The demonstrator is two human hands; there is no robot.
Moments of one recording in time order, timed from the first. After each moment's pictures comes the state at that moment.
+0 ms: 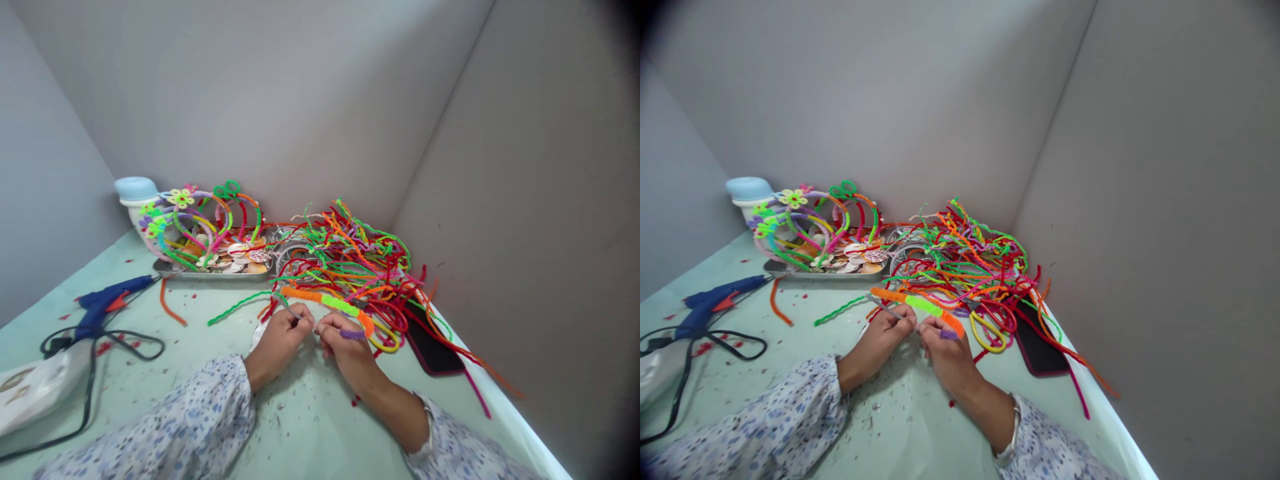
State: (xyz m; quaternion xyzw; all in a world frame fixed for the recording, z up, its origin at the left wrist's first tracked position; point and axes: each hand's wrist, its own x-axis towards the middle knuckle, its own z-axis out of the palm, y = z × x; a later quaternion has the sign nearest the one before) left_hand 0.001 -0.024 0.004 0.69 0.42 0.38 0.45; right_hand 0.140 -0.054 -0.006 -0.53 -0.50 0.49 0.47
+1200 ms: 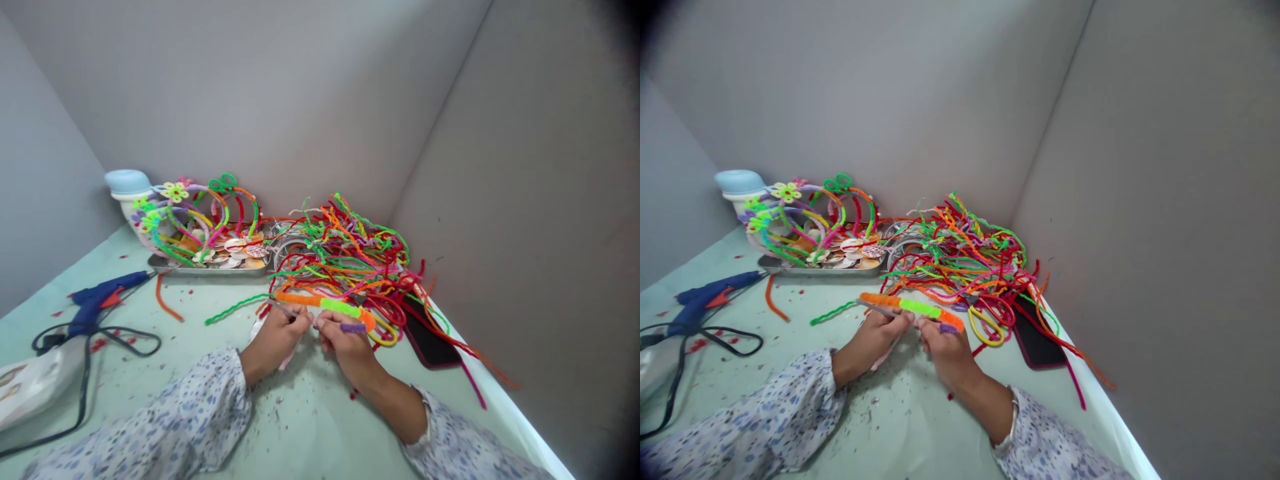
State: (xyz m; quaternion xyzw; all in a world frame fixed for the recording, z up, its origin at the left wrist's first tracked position) left_hand 0.001 -0.025 -0.004 0.63 0.45 0.36 0.52; right_hand 0.142 -0.054 -0.011 -0.55 -0.51 0.47 0.47
